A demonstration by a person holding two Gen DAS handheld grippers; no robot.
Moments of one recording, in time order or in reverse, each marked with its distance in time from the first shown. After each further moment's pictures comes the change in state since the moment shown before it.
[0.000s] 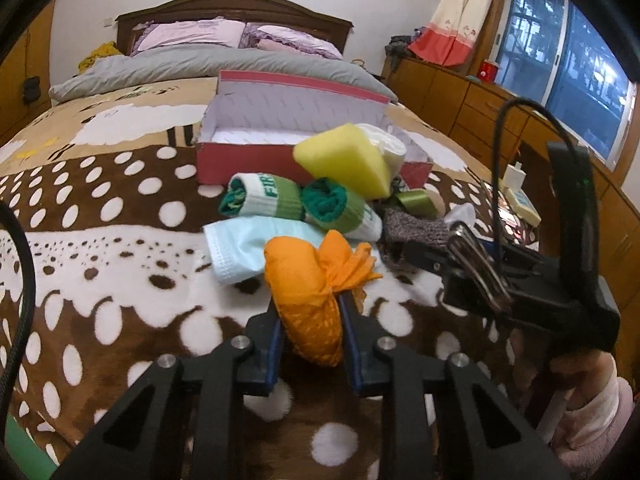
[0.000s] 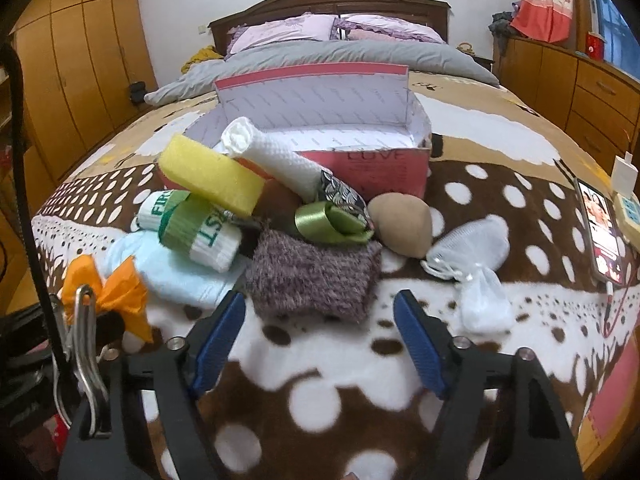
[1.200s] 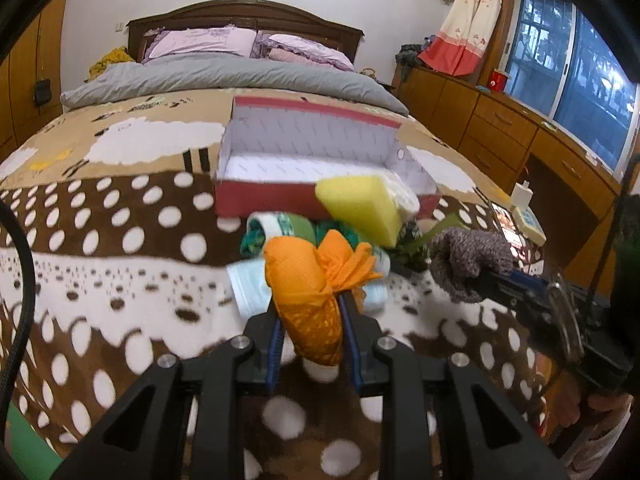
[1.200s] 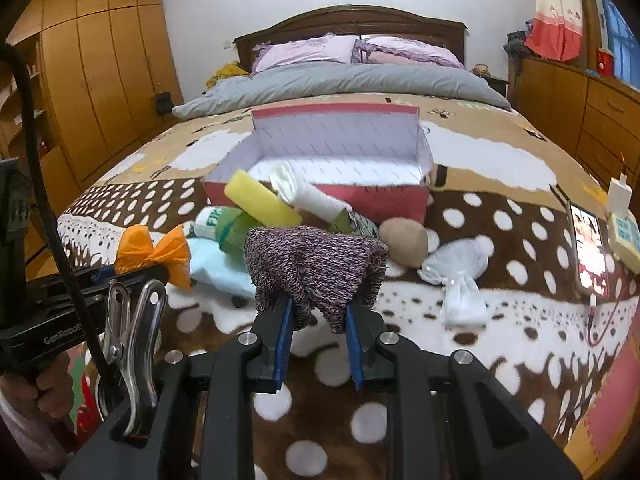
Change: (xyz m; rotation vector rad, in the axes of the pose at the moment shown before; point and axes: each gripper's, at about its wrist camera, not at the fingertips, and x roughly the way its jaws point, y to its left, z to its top) left arm -0.019 0.001 0.033 -0.009 -0.030 0.038; right arm -0.061 0.003 0.000 -0.042 -0.075 0.078
